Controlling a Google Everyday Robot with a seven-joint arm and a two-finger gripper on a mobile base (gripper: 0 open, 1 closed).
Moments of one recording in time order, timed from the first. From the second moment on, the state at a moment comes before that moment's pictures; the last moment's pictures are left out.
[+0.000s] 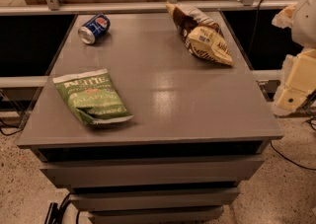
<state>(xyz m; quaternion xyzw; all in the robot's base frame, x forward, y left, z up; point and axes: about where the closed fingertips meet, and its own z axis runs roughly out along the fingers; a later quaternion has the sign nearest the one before) 0.439 -0.214 0.985 -0.60 0.78 -0.04 0.17</state>
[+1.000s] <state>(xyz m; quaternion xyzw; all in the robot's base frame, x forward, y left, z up) 0.513 -0.188 0.970 -0.59 0.78 -0.06 0.19</state>
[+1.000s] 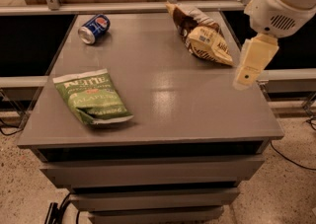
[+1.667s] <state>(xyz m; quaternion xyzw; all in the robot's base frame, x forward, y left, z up) 0.580 -0.166 0.953 -0.59 0.77 -0.10 0.24</state>
